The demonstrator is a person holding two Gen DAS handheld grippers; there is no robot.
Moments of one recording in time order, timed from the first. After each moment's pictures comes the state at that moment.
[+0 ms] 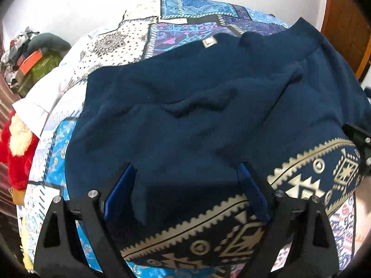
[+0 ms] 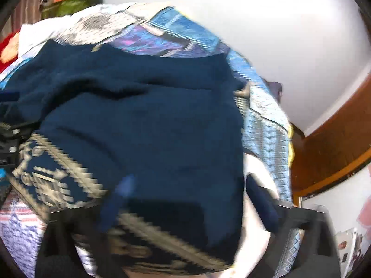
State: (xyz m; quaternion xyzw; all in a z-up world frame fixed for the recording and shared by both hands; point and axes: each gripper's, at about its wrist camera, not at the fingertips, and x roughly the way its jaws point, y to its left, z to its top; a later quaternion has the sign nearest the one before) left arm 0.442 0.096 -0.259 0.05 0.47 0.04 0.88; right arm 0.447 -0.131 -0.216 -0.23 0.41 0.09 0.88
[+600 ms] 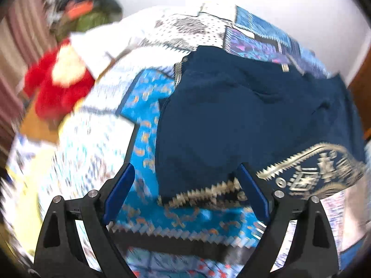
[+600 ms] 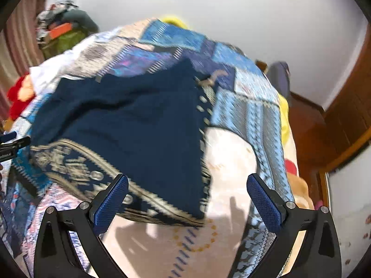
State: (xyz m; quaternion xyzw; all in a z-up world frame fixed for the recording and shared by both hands) left arm 0.349 0.199 -0.229 -0.12 0.46 0.13 0.87; right arm 0.404 -0.204 -0.154 -0.12 0.43 0.14 0.89
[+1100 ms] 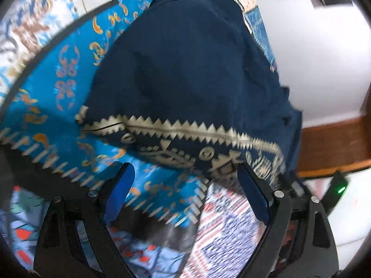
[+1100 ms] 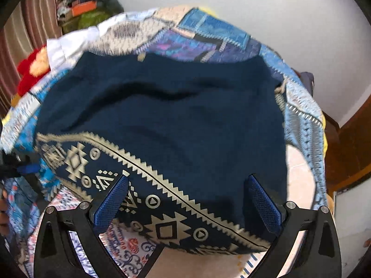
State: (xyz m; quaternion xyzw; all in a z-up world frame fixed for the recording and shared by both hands) left arm 0.339 0.207 -0.311 -0.46 0.46 -0.01 0.76; right arm 0.424 -0.108 -0.207 -0.17 0.45 0.18 0.86
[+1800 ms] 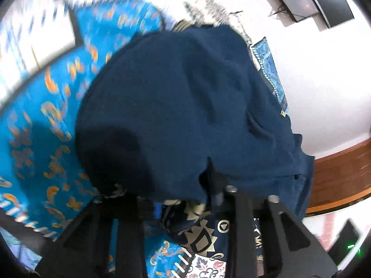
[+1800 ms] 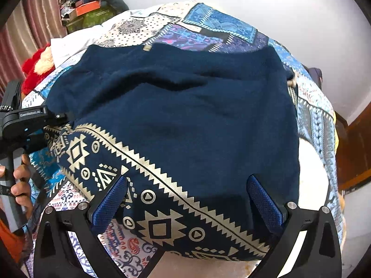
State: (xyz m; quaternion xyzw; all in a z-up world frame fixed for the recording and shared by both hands) left arm 0.409 0.193 -0.291 -0.42 0.38 0.09 0.82; right arm 0.423 -0.113 -0.208 -0.16 0.46 0.21 0.85
